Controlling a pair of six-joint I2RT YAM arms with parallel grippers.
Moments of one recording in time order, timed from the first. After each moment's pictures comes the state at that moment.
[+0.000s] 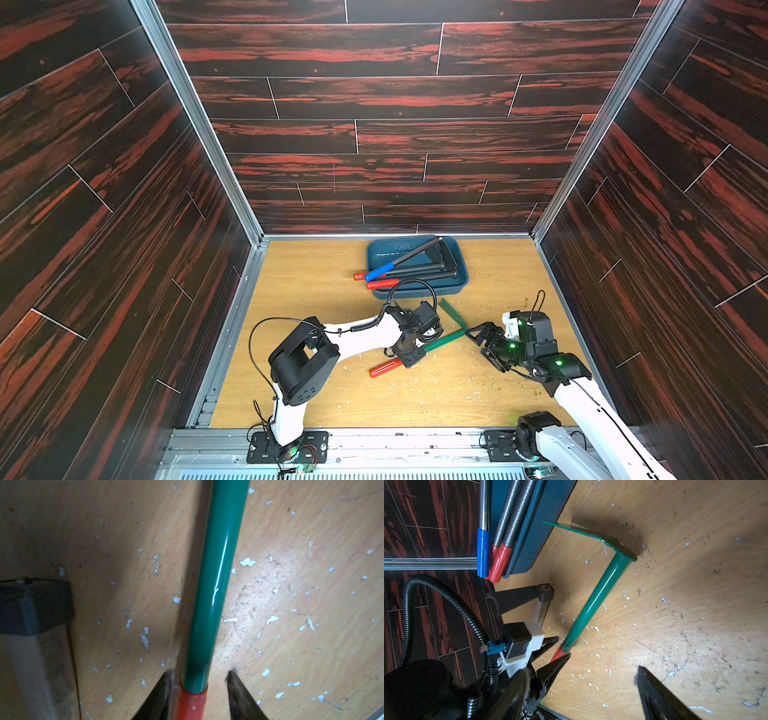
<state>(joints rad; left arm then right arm) -0.94 1.91 1.34 -0.77 0.03 0.02 0.24 0.80 0.56 -0.58 -0.41 0.95</state>
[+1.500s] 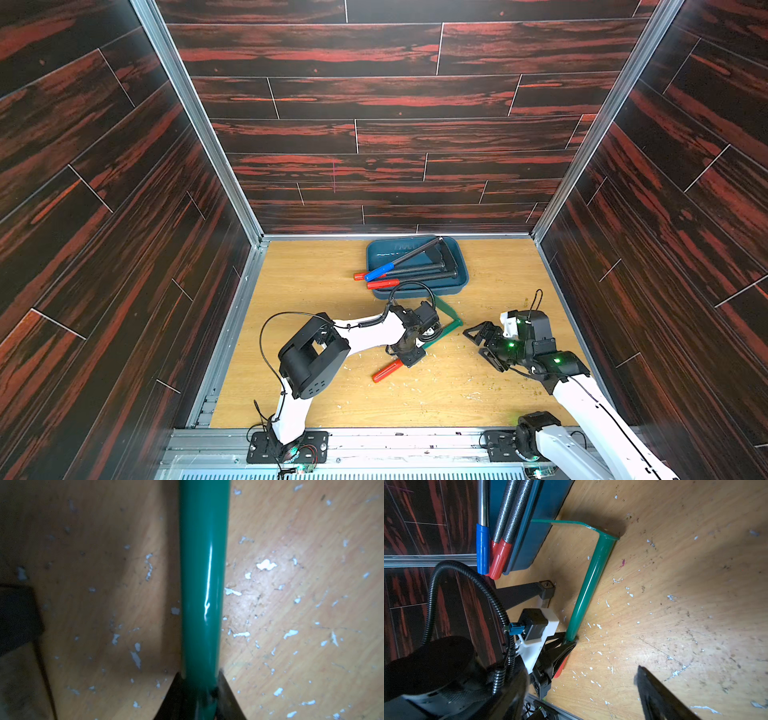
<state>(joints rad) -0.91 1.98 1.38 -0.78 0.05 0.04 0.24 0.82 0.56 -0.56 -0.44 0.96</state>
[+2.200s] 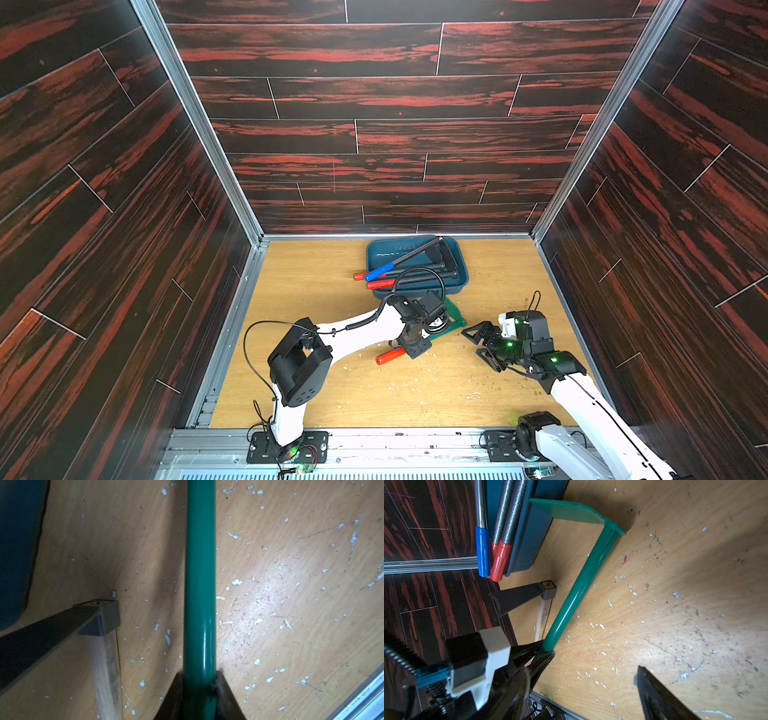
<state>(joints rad) -0.95 1.89 1.50 -0.90 -0.02 0.08 0.24 0.84 0.54 -0.52 -0.46 1.00</state>
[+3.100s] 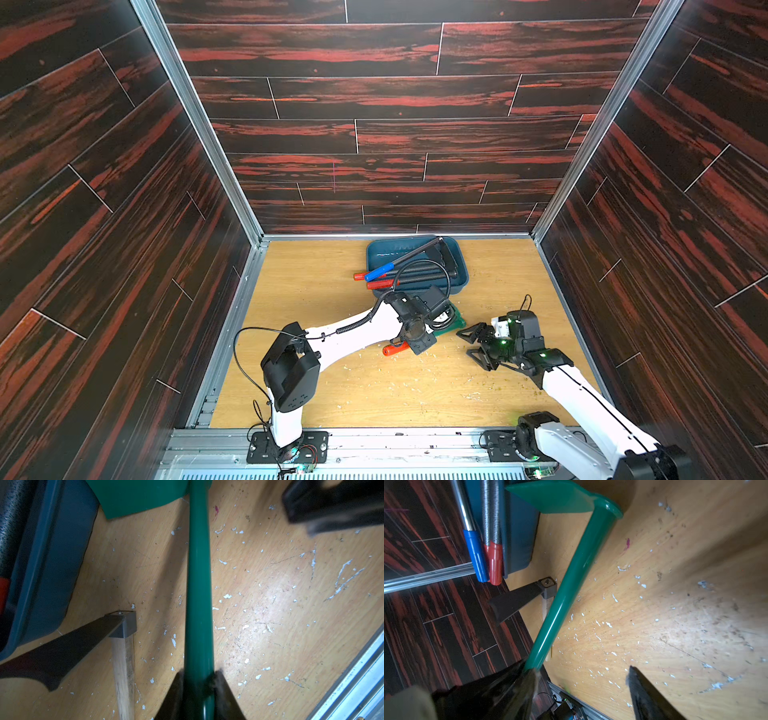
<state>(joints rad) -0.98 1.85 1.56 -0.92 -0.04 0.08 0.24 0.98 0.47 -0.32 -0.56 1.16</state>
